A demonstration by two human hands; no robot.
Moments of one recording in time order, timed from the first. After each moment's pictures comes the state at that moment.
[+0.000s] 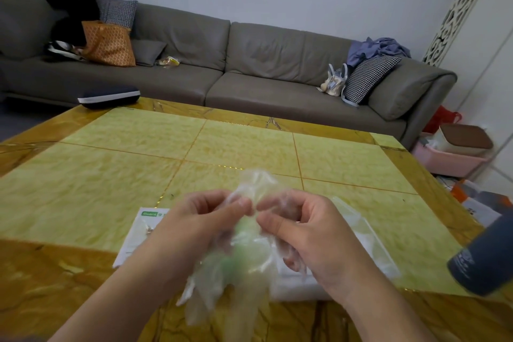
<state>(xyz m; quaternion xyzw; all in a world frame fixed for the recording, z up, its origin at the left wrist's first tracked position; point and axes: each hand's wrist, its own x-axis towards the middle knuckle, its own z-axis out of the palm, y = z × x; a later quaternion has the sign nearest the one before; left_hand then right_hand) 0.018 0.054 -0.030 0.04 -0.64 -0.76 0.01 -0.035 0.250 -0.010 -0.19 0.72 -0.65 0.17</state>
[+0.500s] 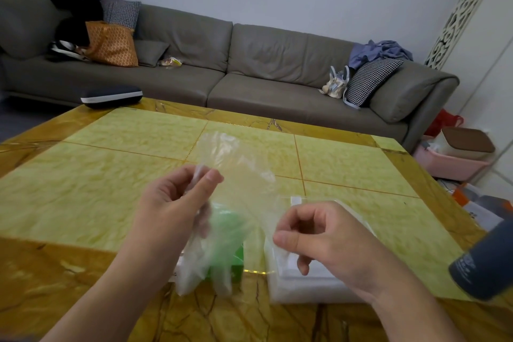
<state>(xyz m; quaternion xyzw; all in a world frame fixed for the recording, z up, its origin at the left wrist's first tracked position) 0.017 0.044 -0.021 0.10 -0.63 -0.74 0.21 -0.047 0.275 -0.005 -0.22 0.78 -0.54 0.21</state>
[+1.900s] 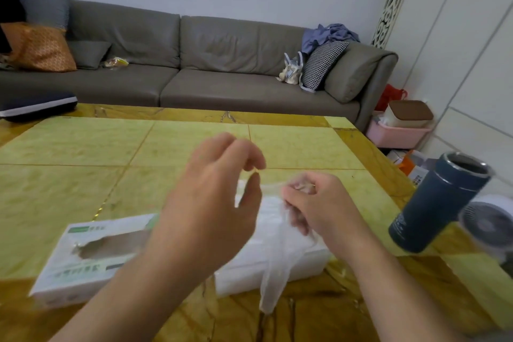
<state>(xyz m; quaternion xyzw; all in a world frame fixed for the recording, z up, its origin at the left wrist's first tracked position) -0.009 0.157 0.020 -0.14 -0.90 -0.27 0.32 -0.085 0.346 -0.023 -0.03 0.81 -0.58 0.02</state>
